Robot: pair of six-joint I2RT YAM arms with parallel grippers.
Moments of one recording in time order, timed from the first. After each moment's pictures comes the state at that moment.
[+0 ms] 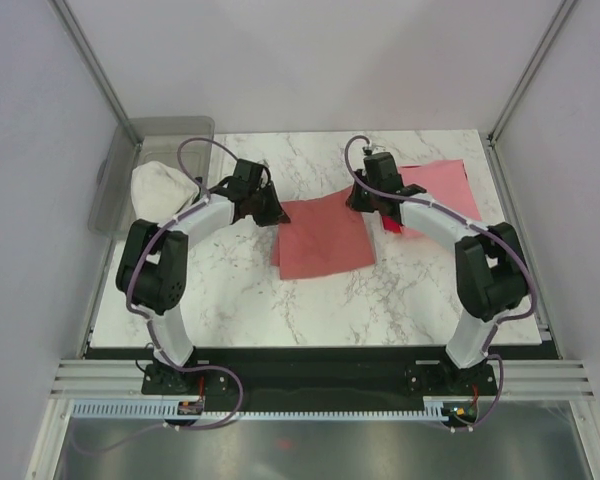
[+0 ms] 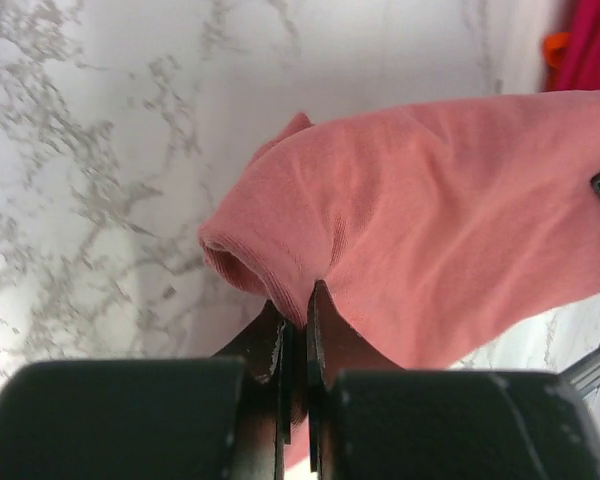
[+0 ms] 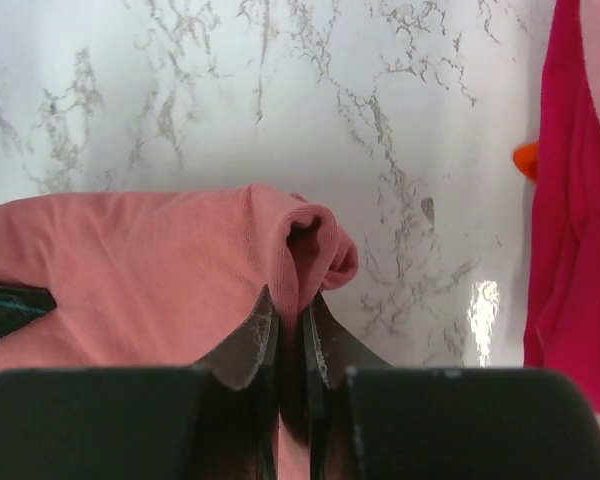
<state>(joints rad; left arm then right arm) -0.37 1.86 1.28 -0.30 0.25 -0.64 0.41 1.82 1.28 -0.19 0.02 0.45</state>
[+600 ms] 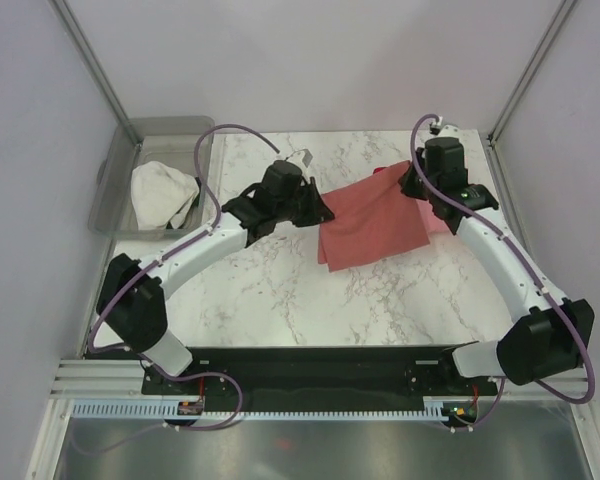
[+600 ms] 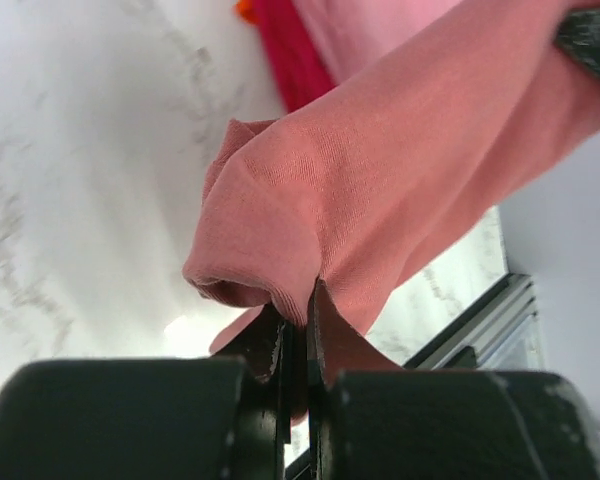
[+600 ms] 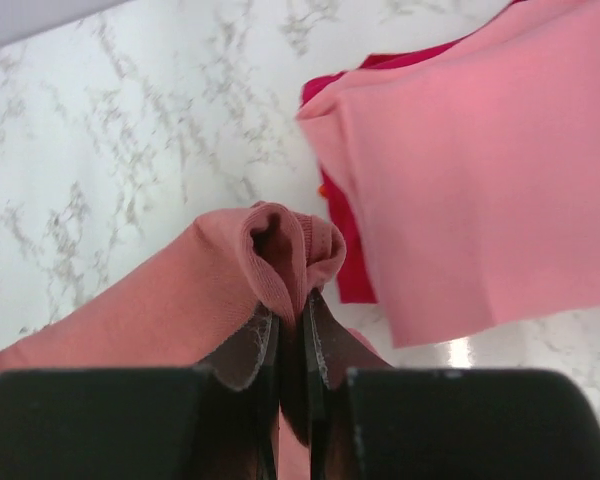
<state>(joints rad) -0.68 1.59 1.28 -0.27 0.12 -0.69 0.28 1.37 1.25 -0.43 0.15 0.44</state>
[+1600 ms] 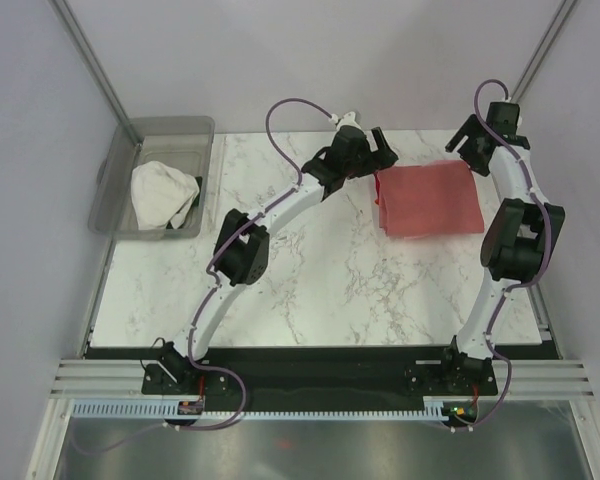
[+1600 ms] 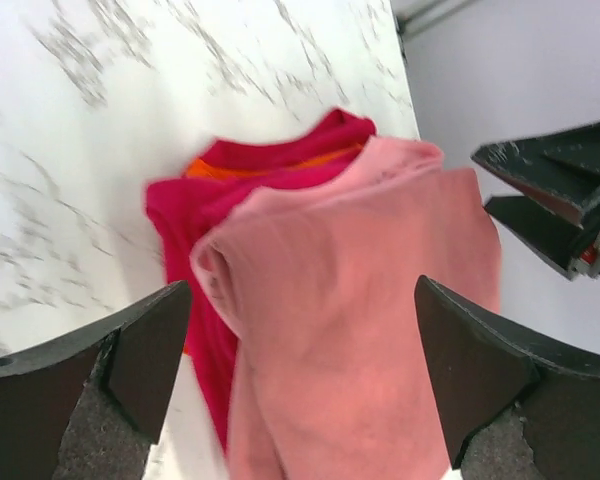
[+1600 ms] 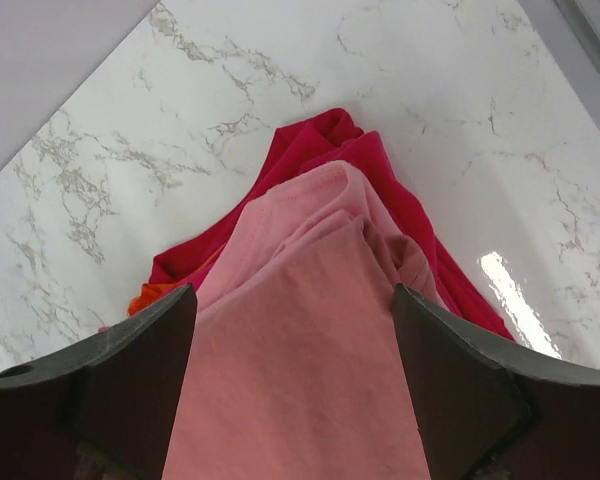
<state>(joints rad) -0.72 2.55 2.38 -0.19 -0.01 -0.81 -0.22 2.08 1.84 -0.50 -0.01 0.49</state>
